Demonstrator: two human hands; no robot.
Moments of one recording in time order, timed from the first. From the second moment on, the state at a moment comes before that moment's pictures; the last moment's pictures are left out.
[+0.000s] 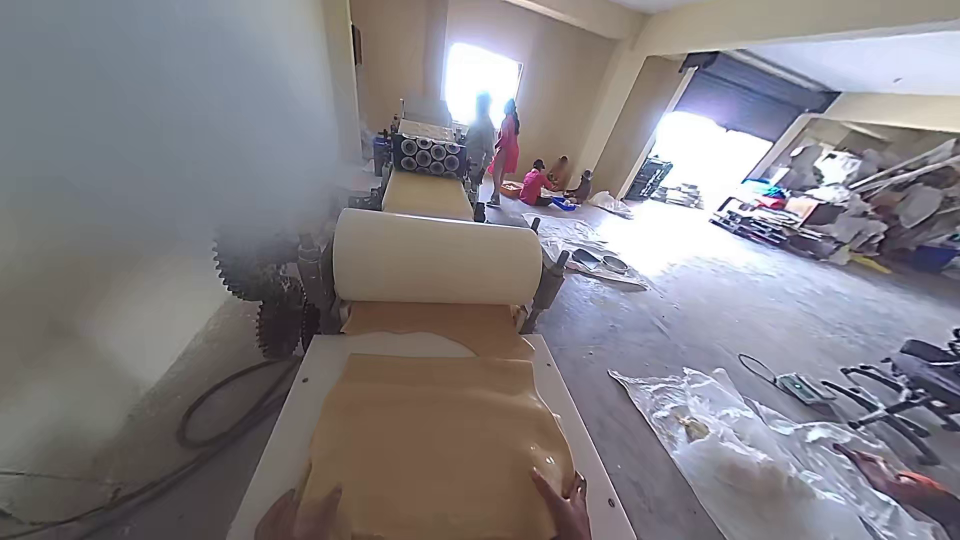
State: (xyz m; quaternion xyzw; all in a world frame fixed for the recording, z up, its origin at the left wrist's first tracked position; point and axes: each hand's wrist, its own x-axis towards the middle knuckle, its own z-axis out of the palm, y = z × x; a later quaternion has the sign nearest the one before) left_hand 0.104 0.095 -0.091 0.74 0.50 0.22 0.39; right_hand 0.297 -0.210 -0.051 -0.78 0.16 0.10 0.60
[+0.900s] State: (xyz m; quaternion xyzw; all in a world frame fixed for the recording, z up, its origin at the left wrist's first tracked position) left_hand 0.201 0.147 0.028 0.58 0.43 0.21 0.65; right_hand 0.425 -0.184 0.032 -0.57 0.14 0.34 0.74
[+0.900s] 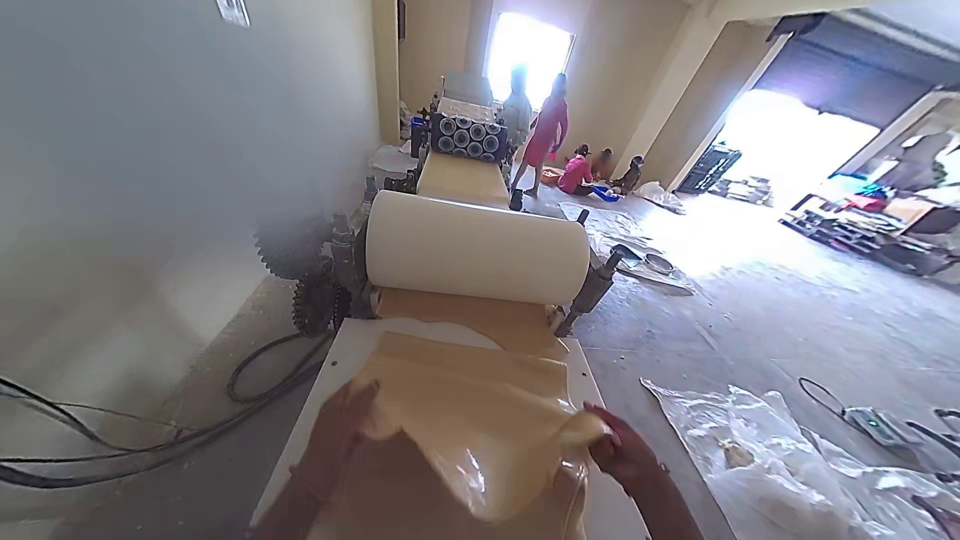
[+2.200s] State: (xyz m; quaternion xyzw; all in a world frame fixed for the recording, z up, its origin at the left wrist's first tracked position) left_hand 0.406 0.287 -0.054 0.77 0.51 0.23 0.32; right_hand 0.629 -0.030 -0.042 -0.97 -0.16 0.12 0.16
